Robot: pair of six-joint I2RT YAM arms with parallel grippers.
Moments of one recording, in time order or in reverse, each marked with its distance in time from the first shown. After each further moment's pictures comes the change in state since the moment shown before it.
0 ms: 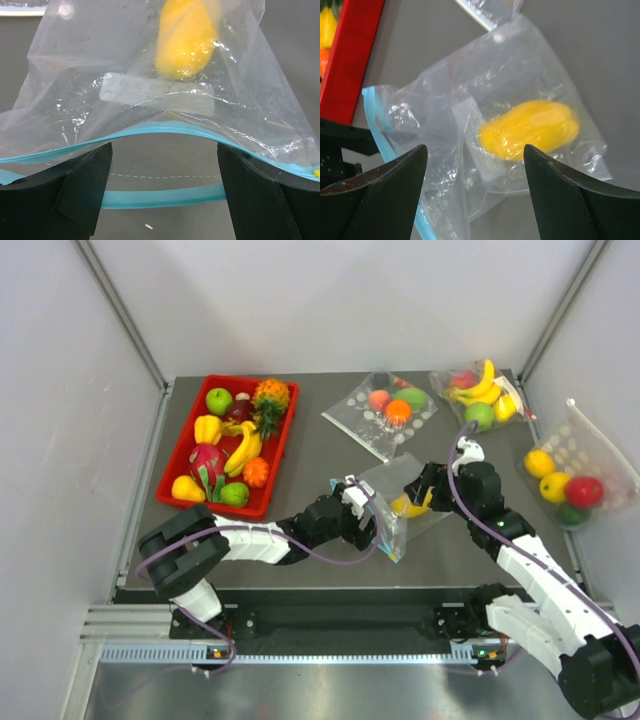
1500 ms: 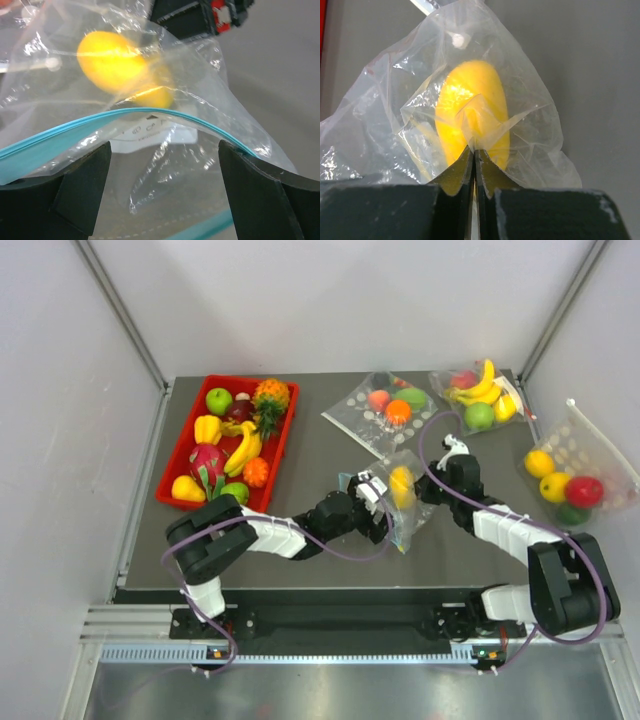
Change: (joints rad) left arm 0.000 0.150 0.080 0.183 0.051 0.041; right arm -0.103 0.448 -0.056 0.417 -0.068 0.001
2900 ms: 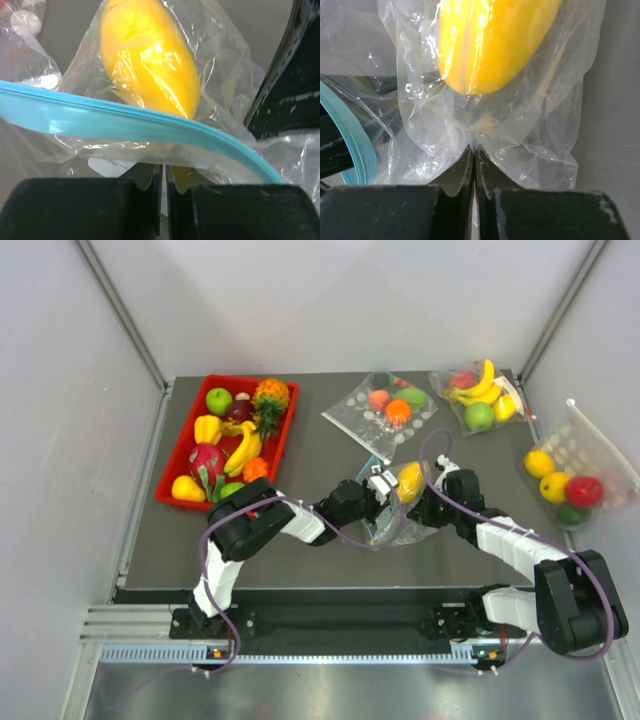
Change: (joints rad) left arm 0.079 0.297 0.205 0.090 0.079 0.105; right arm 0.020 -0.101 -0.080 -0.201 -0.134 -0.018
